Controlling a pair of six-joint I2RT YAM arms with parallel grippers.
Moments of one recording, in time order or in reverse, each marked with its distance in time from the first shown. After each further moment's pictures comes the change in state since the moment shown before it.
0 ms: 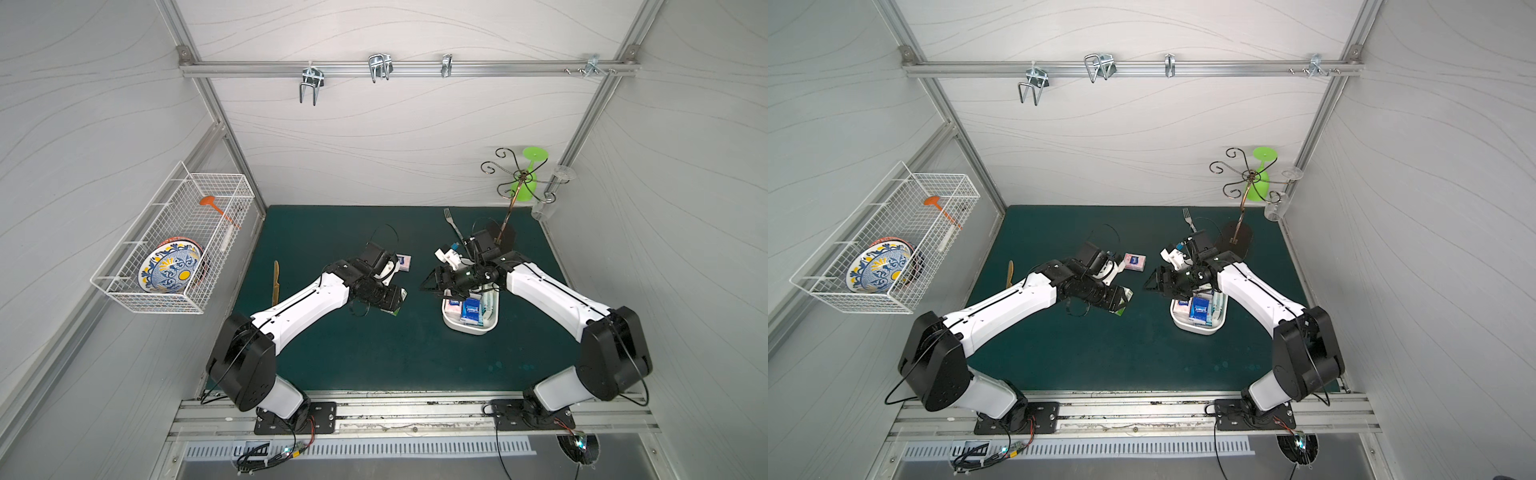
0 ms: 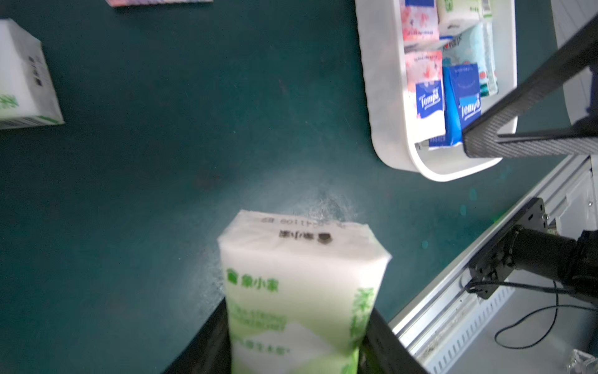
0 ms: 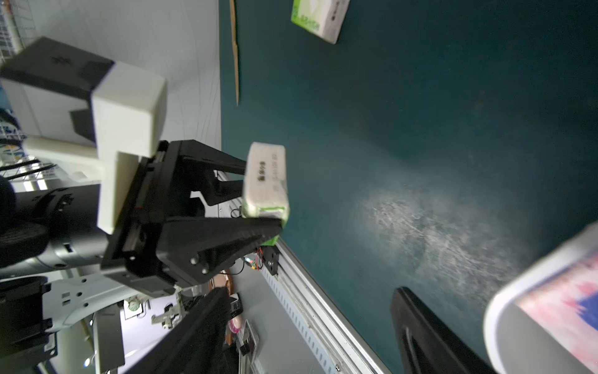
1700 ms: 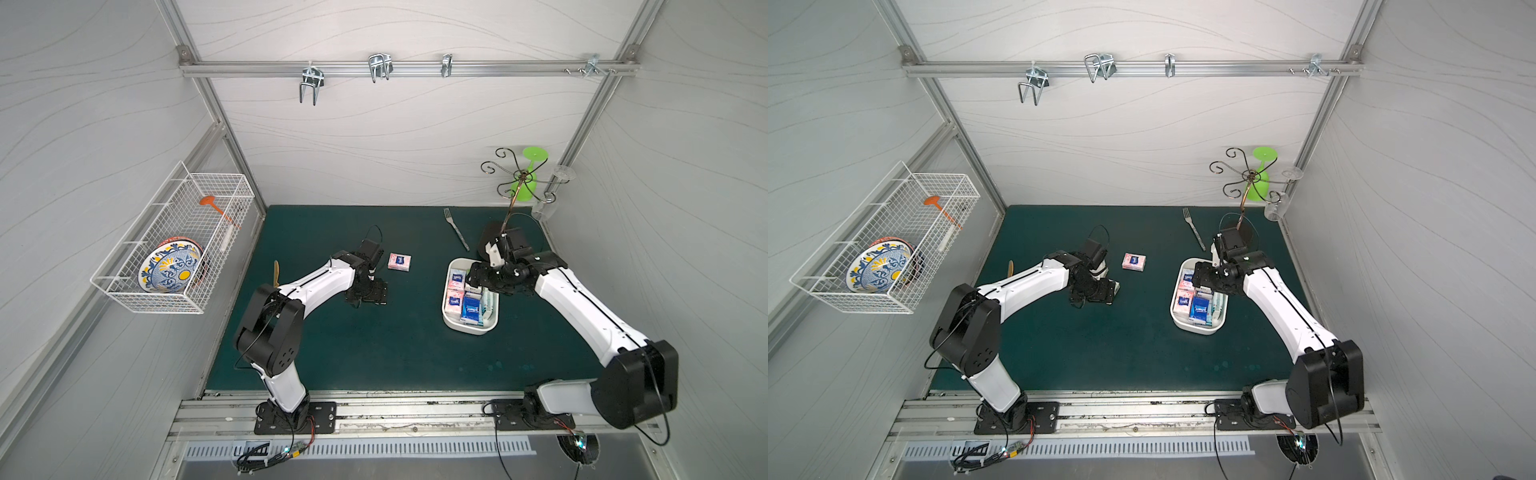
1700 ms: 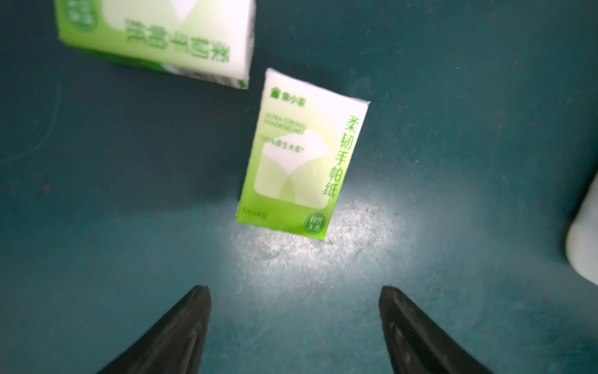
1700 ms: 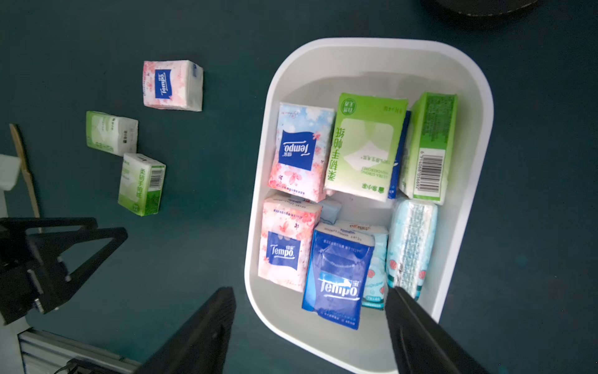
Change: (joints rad) left arm 0.126 0.244 0.080 -0.068 -0.239 -0.105; right arm -0.187 -0.190 0.002 -0.267 0.642 -0.079
